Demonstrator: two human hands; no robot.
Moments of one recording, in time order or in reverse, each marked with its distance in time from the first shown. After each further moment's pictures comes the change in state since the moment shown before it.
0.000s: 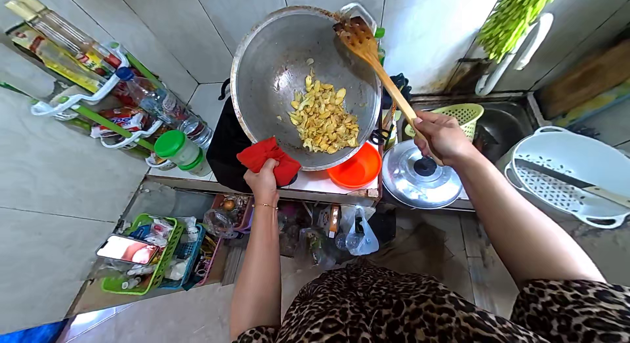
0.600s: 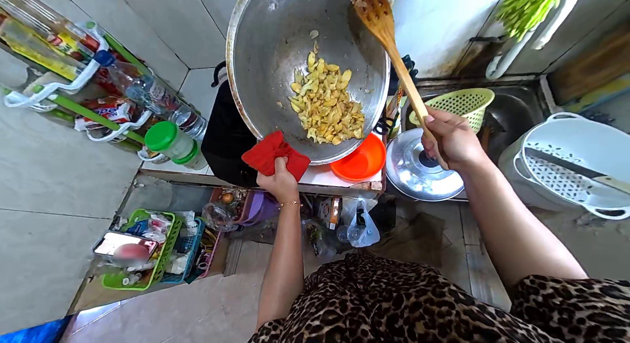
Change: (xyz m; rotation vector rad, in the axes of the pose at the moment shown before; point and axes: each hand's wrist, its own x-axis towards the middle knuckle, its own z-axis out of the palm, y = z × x) left_hand -0.022 -0.035 0.028 -0.134 0.204 0.388; right_hand -0.018 0.015 0.009 0.053 0.041 -0.021
